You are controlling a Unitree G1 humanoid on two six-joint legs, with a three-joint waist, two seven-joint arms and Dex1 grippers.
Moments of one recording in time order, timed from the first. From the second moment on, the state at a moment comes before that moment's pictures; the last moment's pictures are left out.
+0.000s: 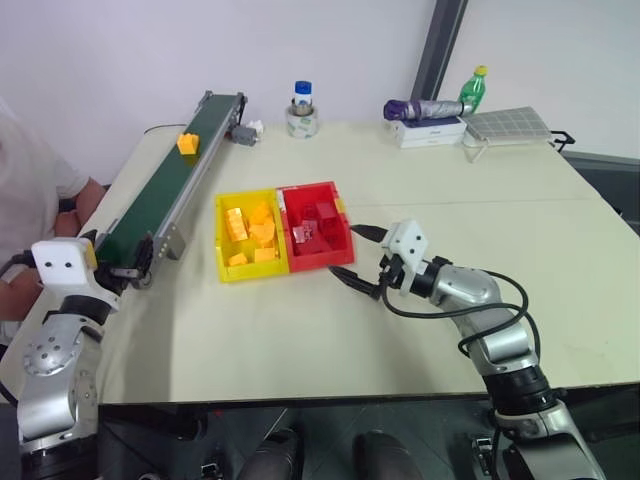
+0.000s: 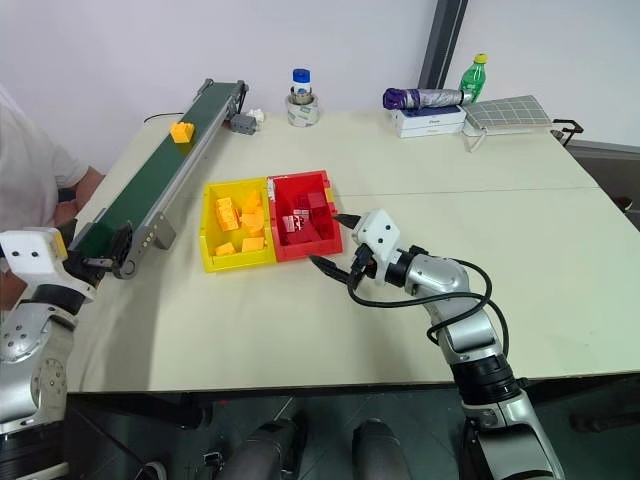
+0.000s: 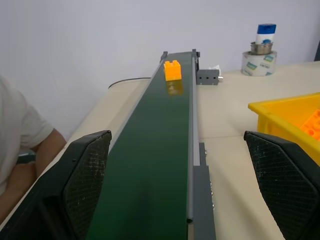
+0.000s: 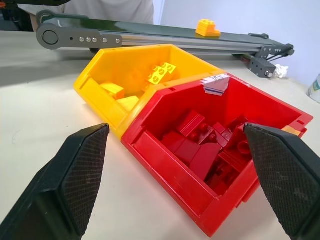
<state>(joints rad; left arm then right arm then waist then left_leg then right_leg) -0.10 0.45 0.48 -0.17 -0.36 0.18 -0.29 -0.44 -0.40 0.11 -0.07 0.22 0.19 0.79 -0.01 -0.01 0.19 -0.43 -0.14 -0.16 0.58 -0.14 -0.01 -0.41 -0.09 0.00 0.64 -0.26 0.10</state>
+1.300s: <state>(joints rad) -0.74 0.60 0.29 0.56 -0.18 0.34 -0.27 -0.43 -0.40 0.11 -0.08 0.21 0.19 0.76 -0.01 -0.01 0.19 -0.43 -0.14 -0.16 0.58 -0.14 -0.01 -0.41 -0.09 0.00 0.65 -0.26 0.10</state>
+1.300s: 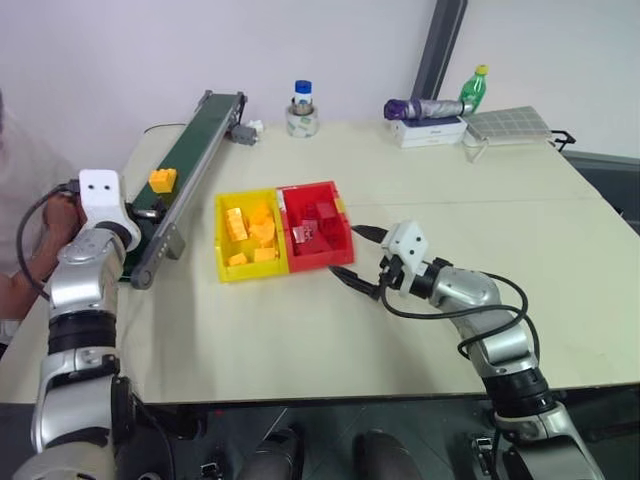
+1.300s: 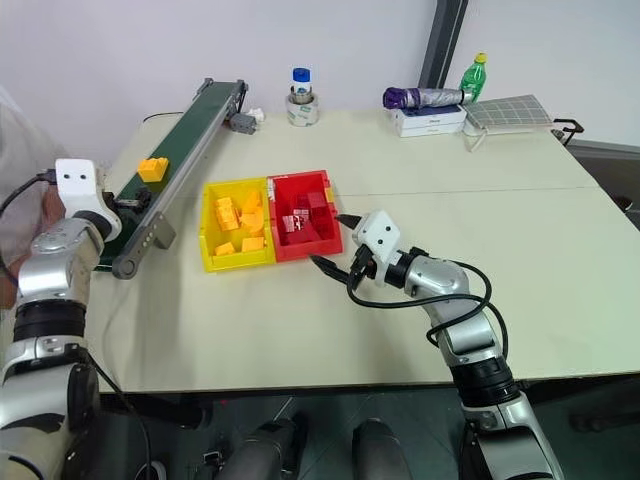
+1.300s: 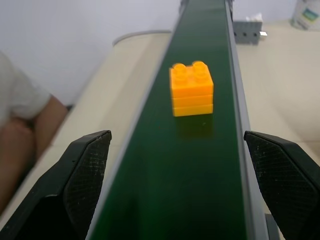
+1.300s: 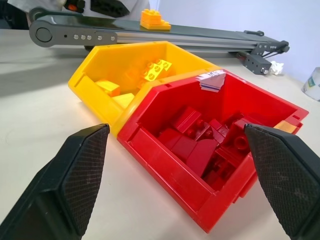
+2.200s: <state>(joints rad) -0.78 0.60 0.26 0.66 -0.17 0.28 -0.27 -0.41 -0.40 0.11 -0.08 0.21 0.19 0.75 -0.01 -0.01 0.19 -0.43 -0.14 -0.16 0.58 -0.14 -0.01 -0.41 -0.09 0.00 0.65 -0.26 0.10</state>
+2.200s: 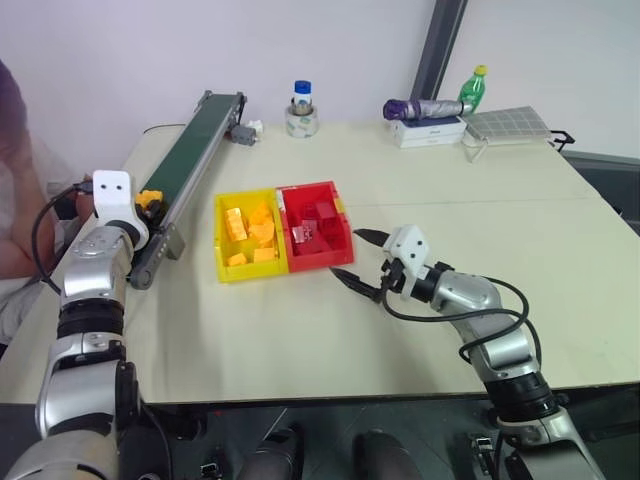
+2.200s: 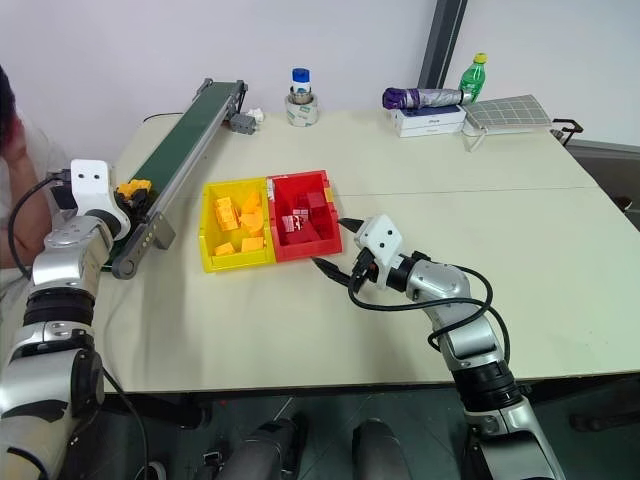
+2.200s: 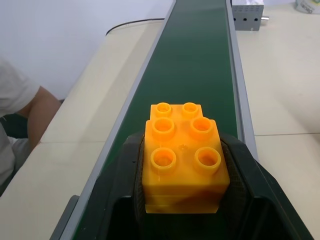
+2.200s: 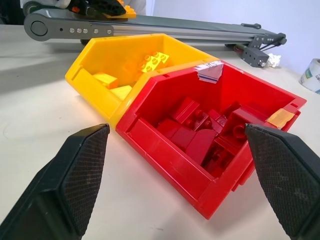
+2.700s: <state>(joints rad) -0.71 0.44 0.07 0.30 -0.24 0.36 -0.50 -0.42 -0.40 0.11 -0.08 0.21 0.19 0.75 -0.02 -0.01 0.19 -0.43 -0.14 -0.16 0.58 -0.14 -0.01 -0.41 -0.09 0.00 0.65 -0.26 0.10</state>
